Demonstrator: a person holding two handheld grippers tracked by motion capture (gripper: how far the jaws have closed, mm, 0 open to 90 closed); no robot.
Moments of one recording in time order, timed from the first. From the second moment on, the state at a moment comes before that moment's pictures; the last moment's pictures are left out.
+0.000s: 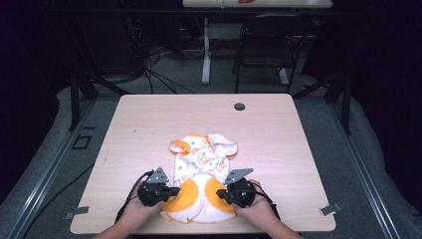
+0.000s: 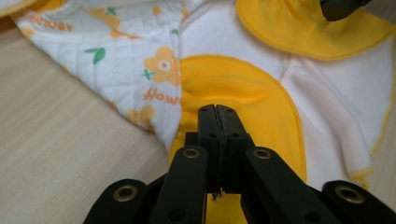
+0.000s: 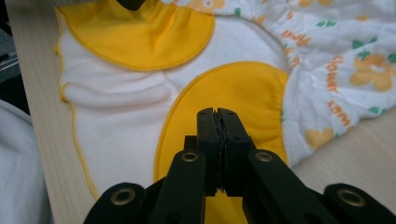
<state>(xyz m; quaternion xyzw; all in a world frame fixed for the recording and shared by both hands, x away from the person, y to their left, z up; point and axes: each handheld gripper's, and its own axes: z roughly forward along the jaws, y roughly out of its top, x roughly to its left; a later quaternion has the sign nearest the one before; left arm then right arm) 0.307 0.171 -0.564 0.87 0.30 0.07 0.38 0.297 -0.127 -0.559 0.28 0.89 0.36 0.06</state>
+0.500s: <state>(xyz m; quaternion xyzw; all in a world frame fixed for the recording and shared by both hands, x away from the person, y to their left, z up) 0.356 0.174 -0.532 0.86 0.32 0.09 0.39 0.342 -0.135 -0.525 0.30 0.88 0.36 0.09</state>
